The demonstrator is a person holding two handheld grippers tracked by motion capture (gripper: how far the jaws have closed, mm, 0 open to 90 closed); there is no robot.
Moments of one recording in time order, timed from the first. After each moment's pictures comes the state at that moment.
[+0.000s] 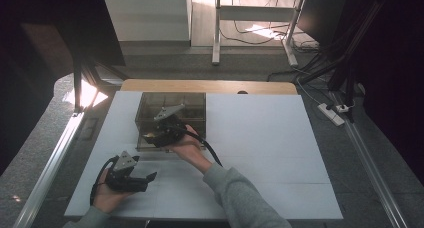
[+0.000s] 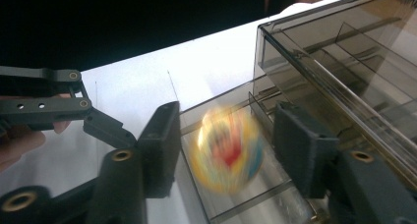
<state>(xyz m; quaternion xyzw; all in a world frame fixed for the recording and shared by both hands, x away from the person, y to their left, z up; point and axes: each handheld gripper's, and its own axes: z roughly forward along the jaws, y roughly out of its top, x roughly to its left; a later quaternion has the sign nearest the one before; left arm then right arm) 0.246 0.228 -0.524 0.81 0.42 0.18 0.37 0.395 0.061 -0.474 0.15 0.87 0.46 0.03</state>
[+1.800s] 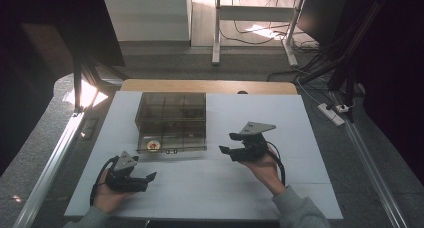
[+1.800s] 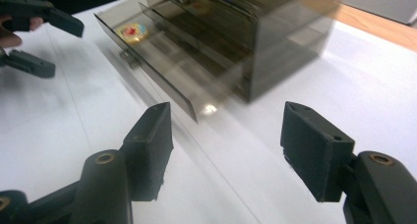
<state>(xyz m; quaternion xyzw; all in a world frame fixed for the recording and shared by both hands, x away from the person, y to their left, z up) 0.246 0.228 -0.526 0.81 0.42 0.18 0.36 0.350 -0.169 -0.462 0.26 0.84 0.47 0.11</state>
